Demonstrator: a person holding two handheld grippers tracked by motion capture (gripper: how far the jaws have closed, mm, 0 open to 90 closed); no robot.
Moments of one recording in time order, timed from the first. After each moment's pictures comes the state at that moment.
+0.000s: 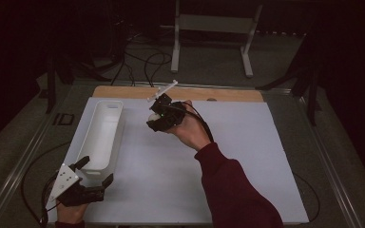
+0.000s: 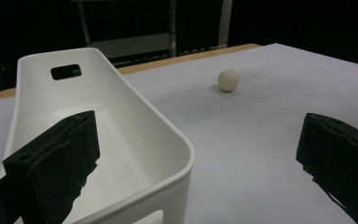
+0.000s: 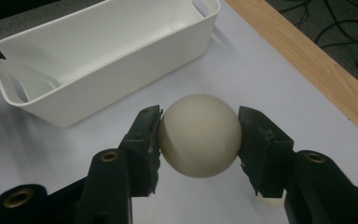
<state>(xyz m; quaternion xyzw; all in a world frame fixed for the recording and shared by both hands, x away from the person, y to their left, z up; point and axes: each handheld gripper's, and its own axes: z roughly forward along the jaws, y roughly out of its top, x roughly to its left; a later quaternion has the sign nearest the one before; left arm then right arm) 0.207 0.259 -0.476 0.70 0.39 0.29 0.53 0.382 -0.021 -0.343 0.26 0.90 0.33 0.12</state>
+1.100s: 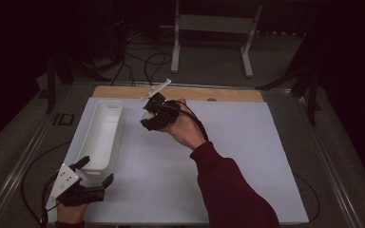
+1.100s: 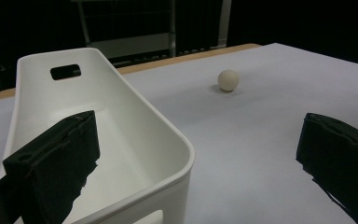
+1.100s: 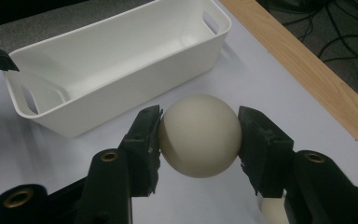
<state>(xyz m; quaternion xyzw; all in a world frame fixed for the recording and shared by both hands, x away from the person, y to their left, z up) 0.207 0.259 -0.476 0.70 0.39 0.29 0.53 0.382 -0.006 -0.339 0.24 0.90 0.35 0.12</state>
